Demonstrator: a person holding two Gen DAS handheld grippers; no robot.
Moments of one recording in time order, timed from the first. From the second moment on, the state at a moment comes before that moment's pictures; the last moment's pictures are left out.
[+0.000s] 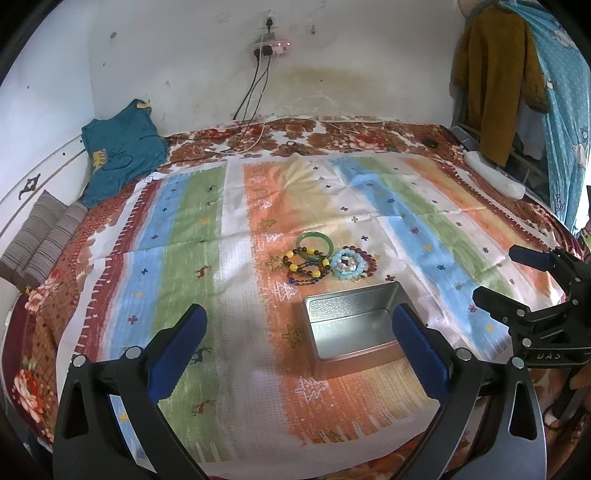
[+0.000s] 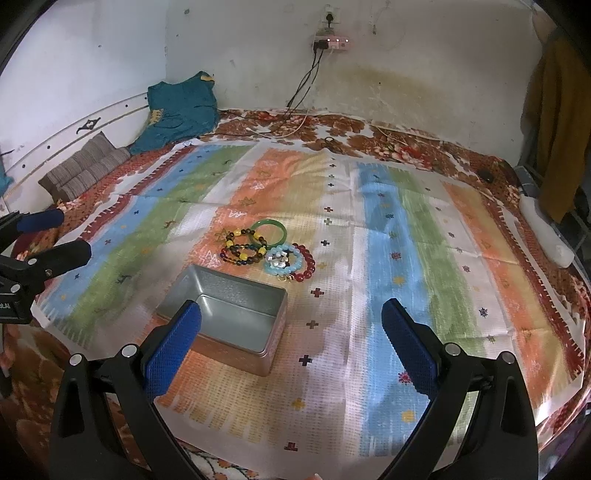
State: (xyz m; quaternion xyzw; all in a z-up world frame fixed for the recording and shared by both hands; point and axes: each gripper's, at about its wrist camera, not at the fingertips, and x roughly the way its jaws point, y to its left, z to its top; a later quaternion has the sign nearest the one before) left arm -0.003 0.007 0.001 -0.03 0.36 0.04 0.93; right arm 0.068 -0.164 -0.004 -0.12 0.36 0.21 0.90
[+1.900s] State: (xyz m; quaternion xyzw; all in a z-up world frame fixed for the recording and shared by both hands) left arm 0.152 0.058 -0.040 -0.08 0.48 0.09 0.87; right arm 0.161 -0.111 -0.035 -0.16 0.43 0.22 0.86
